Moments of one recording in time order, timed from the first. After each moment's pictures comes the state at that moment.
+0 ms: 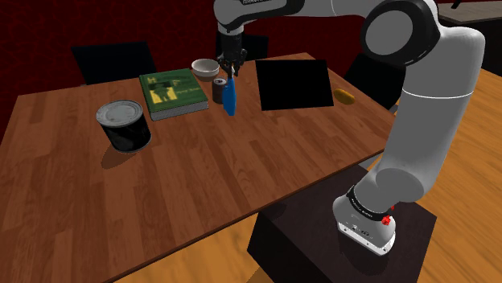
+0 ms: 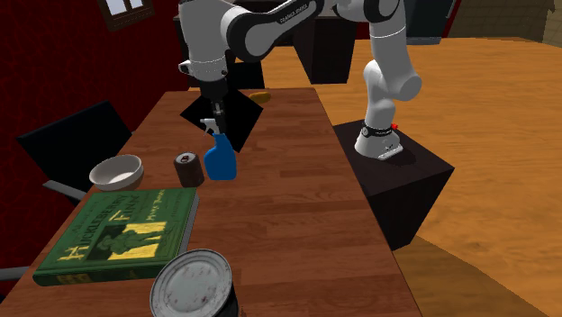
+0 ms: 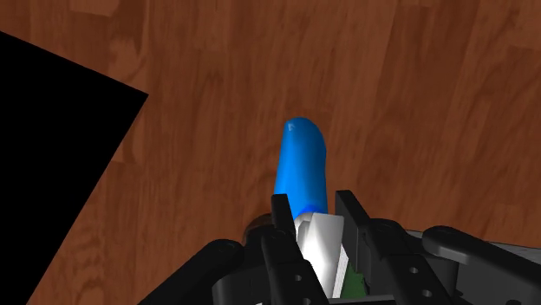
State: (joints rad) arm -0.03 0.39 0.11 -1.51 -0.10 1.86 0.21
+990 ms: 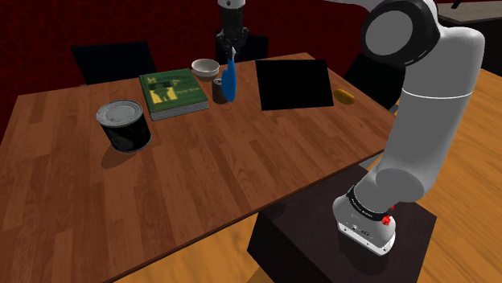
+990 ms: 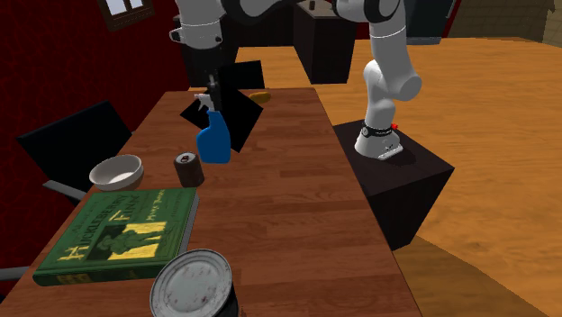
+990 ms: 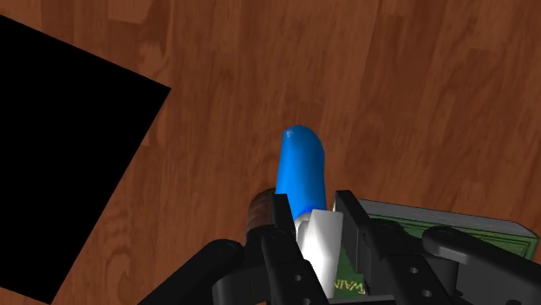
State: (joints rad) arm -0.02 0.39 0.11 -1.31 -0.10 1.66 0.20
